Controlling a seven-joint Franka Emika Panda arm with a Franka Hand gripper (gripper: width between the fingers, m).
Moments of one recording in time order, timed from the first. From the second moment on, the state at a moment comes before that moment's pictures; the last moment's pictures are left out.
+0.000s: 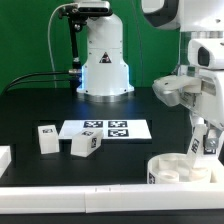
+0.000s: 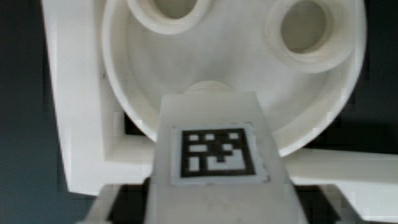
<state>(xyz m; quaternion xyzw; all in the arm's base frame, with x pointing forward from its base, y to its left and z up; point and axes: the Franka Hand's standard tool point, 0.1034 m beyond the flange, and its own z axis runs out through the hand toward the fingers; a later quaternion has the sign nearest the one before) 0.578 0.125 0.071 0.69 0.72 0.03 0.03</state>
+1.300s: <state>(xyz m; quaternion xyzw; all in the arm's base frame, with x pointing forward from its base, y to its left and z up) 0.581 0.124 0.067 0.98 0.21 0.03 -0.02</state>
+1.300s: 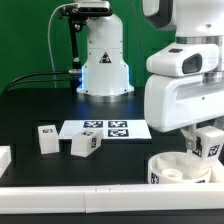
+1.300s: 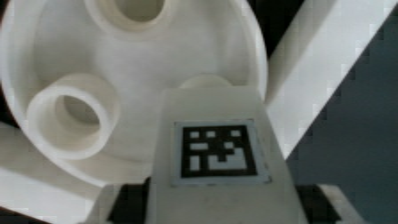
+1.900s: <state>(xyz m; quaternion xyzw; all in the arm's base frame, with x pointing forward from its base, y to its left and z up) 0.585 0.116 0.066 0.98 -0.17 0.03 -0.05</state>
